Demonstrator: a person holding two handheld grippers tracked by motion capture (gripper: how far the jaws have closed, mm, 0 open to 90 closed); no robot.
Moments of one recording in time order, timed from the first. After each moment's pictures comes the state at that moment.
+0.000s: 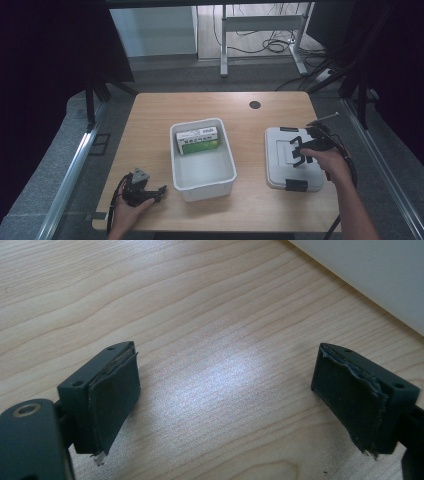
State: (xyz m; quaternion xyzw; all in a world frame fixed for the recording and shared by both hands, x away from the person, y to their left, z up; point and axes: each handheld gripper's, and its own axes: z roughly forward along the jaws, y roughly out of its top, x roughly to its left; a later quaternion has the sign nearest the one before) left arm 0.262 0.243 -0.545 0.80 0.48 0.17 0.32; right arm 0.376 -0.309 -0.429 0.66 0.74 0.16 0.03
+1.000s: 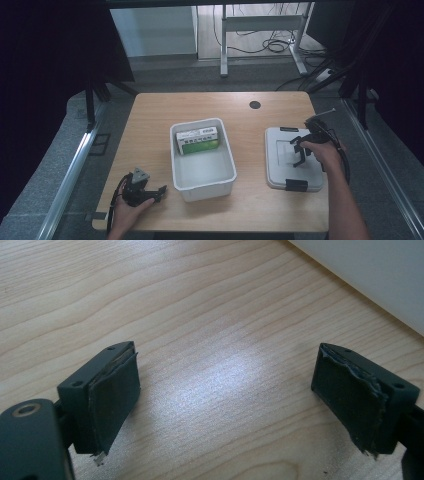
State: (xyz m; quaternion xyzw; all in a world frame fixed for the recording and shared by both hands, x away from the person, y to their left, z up) left arm 0.263 0.243 -0.545 0.80 0.48 0.17 0.32; right arm 0.414 -0.321 -0.455 0.69 0.71 0.14 0.03
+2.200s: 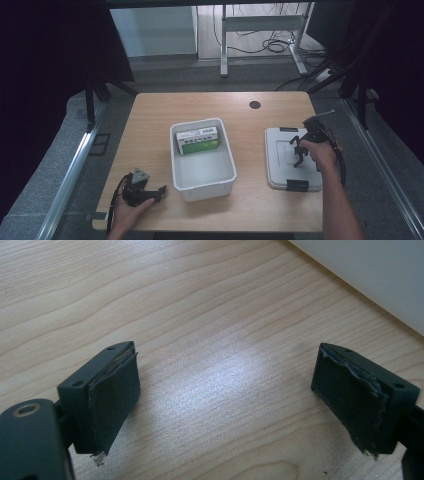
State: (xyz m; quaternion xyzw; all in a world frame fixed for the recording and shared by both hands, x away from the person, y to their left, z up) left arm 0.263 0.243 -0.545 0.80 0.48 0.17 0.32; right arm 0.417 -0.316 -0.460 0.72 0.68 0.15 -0.01
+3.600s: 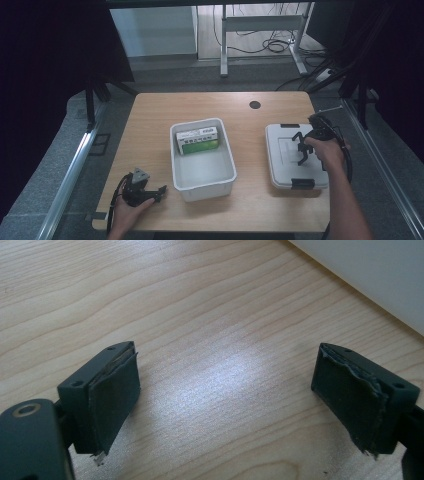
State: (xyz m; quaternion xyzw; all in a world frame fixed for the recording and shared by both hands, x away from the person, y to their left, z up) left arm 0.263 0.243 -0.545 0.80 0.48 0.17 0.32; right arm 0.402 -0.316 -0.424 0.71 0.68 0.17 0.00
